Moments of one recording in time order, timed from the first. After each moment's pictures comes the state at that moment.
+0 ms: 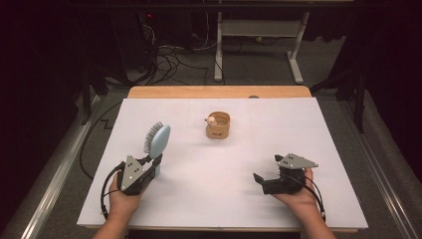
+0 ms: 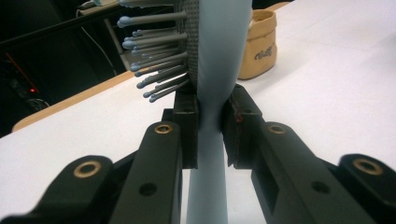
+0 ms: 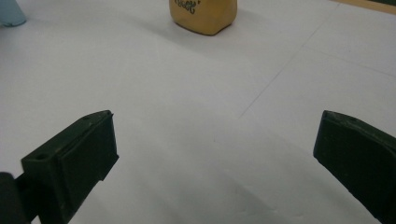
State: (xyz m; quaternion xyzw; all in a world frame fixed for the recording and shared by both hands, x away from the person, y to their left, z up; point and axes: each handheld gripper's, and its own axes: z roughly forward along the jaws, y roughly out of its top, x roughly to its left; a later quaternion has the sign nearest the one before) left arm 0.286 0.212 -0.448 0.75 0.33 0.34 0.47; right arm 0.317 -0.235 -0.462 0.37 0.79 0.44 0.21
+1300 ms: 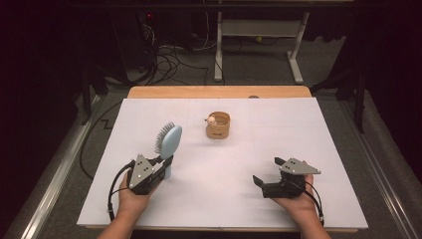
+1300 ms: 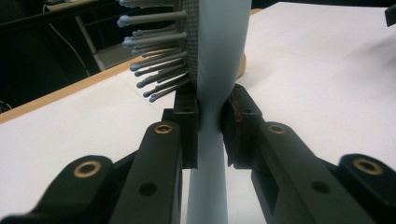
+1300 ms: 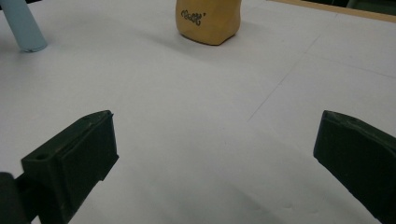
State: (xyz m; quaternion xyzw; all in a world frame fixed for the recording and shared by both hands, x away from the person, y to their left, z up) left arm 0.292 0.187 -0.446 0.76 0.31 0.30 0.49; right arm 0.307 -0.234 -0.468 0.37 0.77 0.47 0.21
